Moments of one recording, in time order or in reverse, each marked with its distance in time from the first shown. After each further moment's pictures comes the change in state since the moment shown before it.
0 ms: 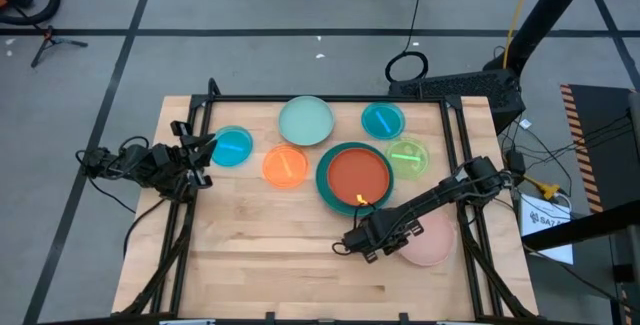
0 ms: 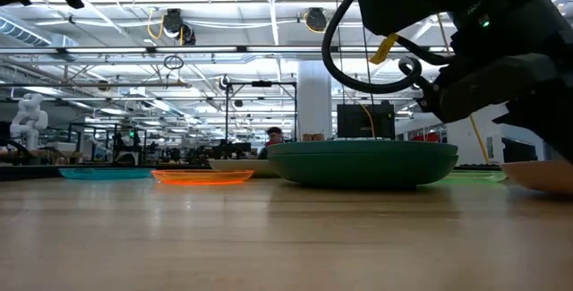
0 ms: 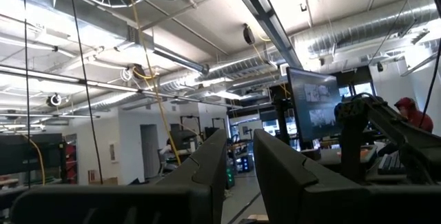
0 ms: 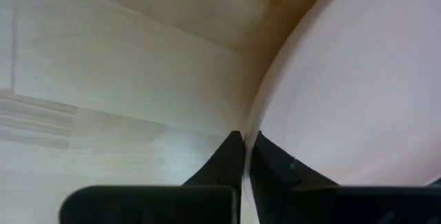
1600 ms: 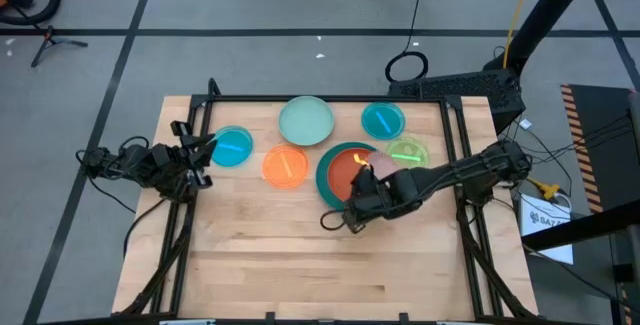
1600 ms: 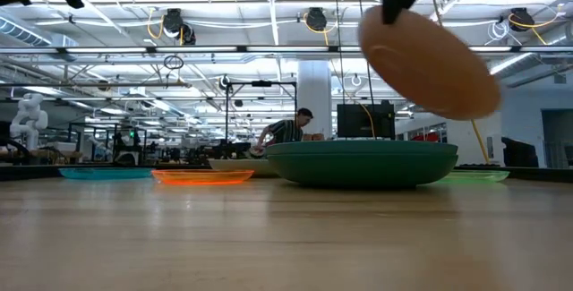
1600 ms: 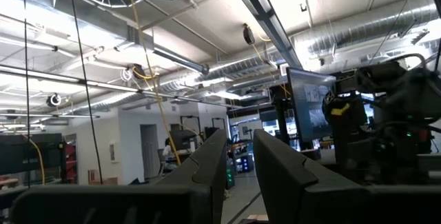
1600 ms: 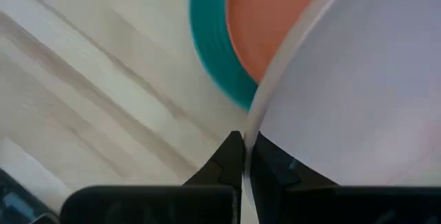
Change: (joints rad) left arm 0.000 0.000 0.000 0.000 0.000 -0.001; right arm -0.102 -0.246 0.346 -0.138 0.546 -0.298
